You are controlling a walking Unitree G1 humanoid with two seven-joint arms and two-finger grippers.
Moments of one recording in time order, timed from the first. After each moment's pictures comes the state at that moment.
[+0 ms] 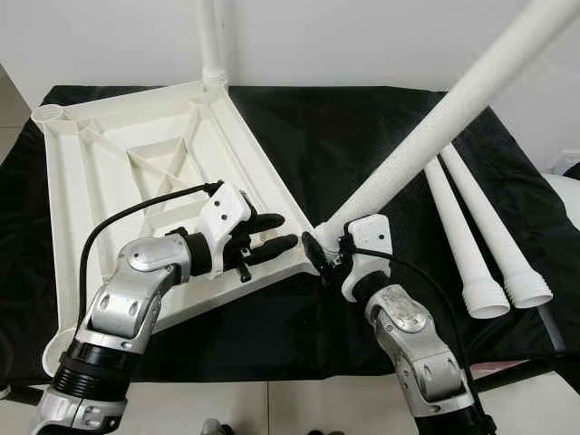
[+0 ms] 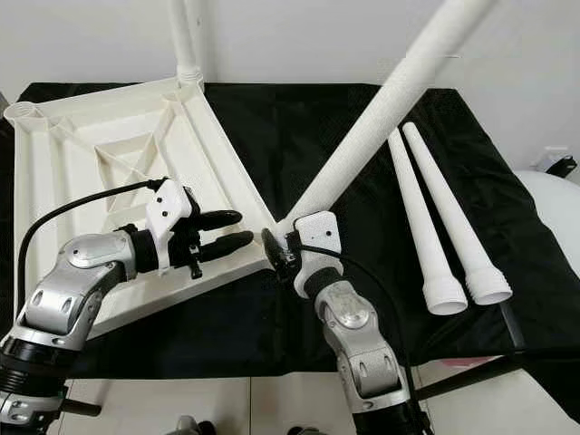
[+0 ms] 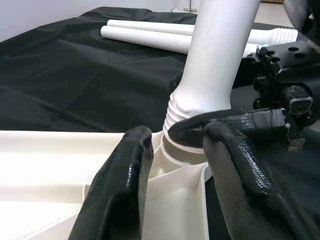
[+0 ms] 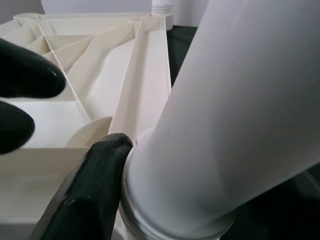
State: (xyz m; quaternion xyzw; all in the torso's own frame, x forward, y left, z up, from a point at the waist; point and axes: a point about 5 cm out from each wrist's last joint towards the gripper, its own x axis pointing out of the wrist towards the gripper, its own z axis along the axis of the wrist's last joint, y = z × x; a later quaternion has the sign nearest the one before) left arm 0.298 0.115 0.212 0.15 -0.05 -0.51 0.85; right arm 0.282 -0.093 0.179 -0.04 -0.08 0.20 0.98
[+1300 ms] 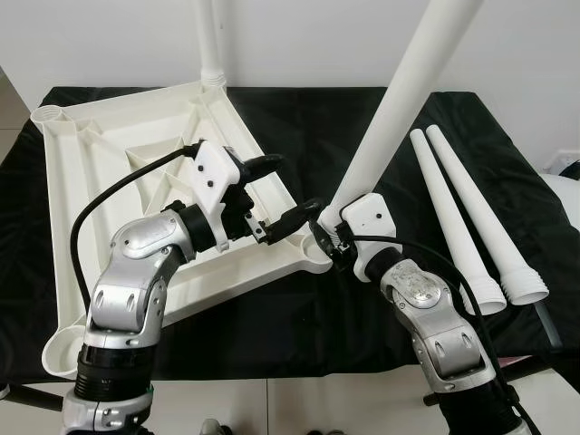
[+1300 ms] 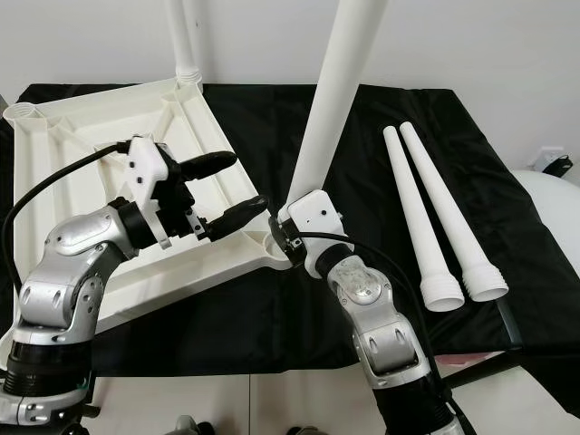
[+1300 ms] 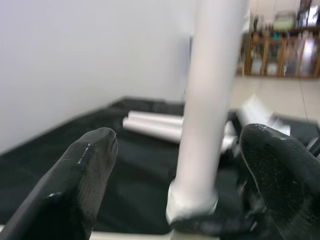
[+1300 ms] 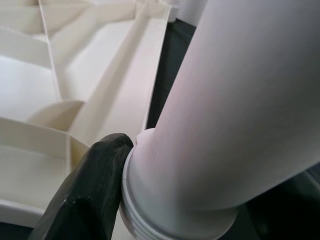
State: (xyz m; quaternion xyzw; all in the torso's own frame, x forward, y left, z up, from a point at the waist) left arm 0.276 0.107 0.270 0.08 -0.20 -0.48 0.85; right arm 0.301 -0.105 0.199 -0.20 -0.08 0.21 0.95
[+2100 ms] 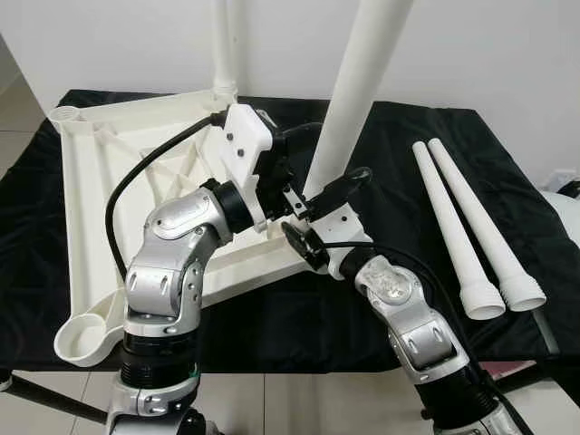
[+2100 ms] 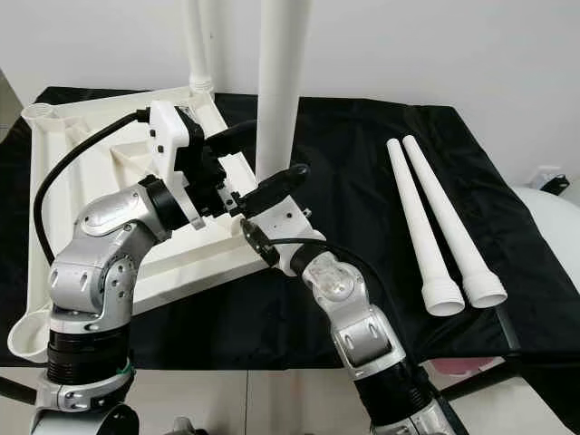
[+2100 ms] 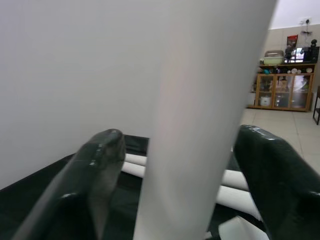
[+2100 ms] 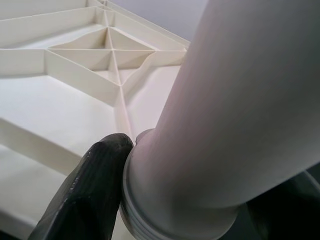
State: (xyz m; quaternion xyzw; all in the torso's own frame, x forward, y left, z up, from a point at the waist) left arm 0.280 0.075 0.290 0.04 -0.21 -0.49 0.84; right arm 0.295 -0.068 0.195 -0.22 -0.12 0.28 0.93
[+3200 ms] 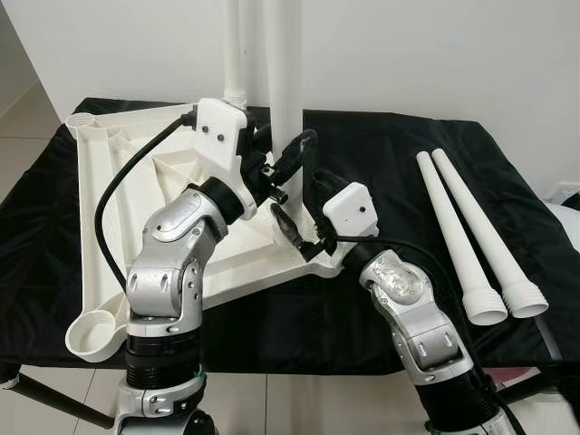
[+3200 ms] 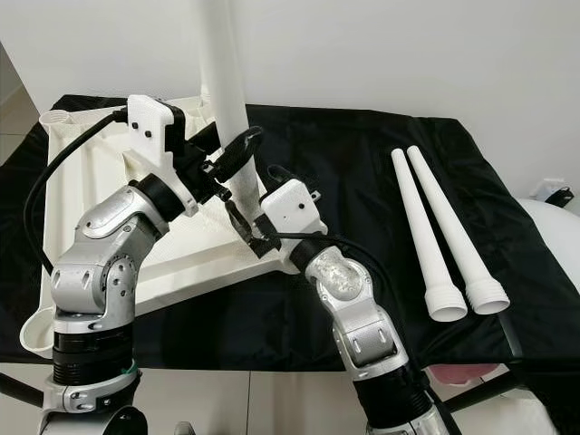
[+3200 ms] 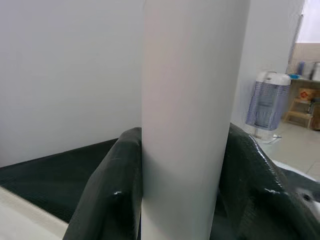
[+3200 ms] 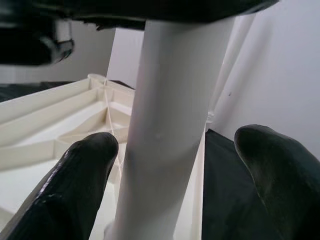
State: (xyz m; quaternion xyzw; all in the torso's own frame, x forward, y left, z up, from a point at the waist) left arm 0.293 0.083 0.285 -0.02 -0.19 -0.38 0.90; right arm 0.289 -0.073 0.231 -0.14 -0.22 0.28 0.92
